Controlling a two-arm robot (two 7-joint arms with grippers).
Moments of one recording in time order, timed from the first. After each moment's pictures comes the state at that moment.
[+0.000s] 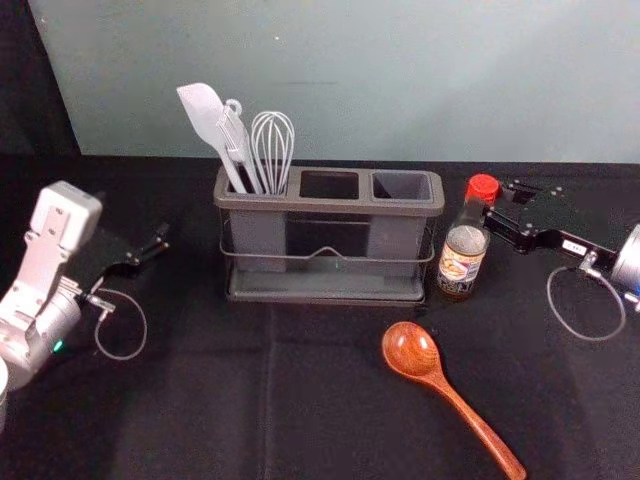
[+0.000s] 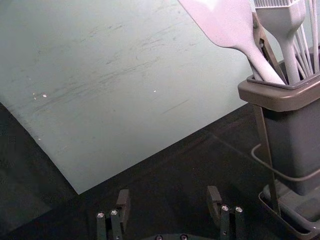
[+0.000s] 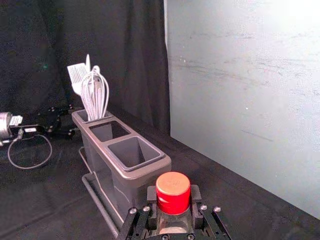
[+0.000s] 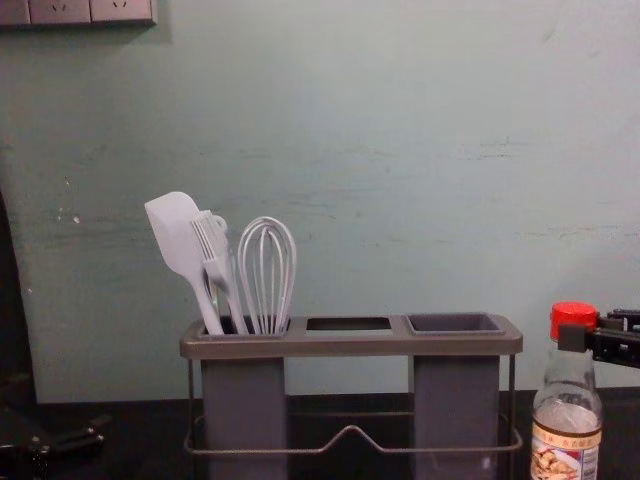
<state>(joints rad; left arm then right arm) -0.20 0.60 0.45 -1.41 -0.25 -0.12 0.03 0.45 0.61 -0.41 -1.20 0.63 -0.09 0.81</state>
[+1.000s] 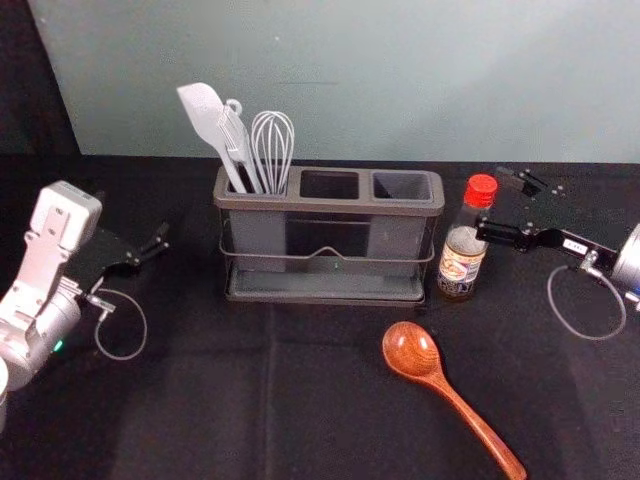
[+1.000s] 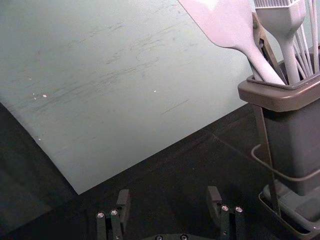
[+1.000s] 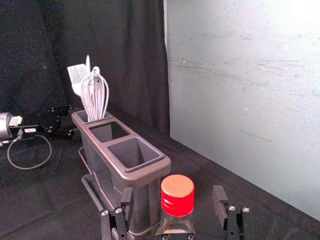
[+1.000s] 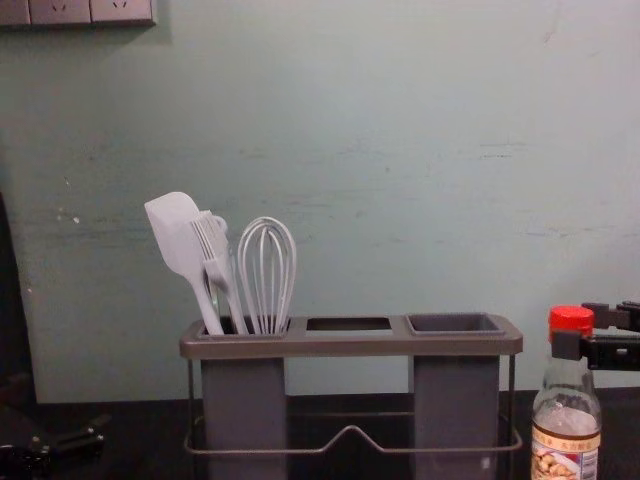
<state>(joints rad) -0.20 0.60 0.45 -1.41 -0.25 -0.12 0.03 0.45 0.61 -0.41 -1.20 0.63 -0.09 0.81</state>
